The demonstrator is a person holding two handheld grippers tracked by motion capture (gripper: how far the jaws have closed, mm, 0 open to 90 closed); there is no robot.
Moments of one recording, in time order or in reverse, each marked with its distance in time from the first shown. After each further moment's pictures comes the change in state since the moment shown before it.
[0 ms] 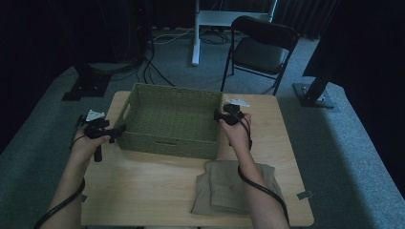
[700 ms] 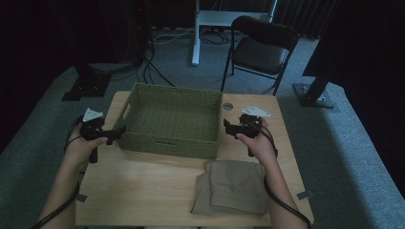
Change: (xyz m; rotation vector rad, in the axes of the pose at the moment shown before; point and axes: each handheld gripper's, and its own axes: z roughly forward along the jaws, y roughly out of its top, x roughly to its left) left arm -0.013 0.013 -0.024 0.002 0.014 0.052; right arm -0.031 -0.009 -0.065 -0.033 0.105 -0.142
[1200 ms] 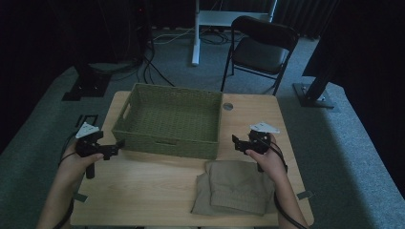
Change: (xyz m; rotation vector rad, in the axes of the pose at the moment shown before) left arm -0.014 -0.028 -0.038 -0.019 -0.089 0.006; right arm -0.018 -0.052 -0.023 0.049 0.018 -0.004
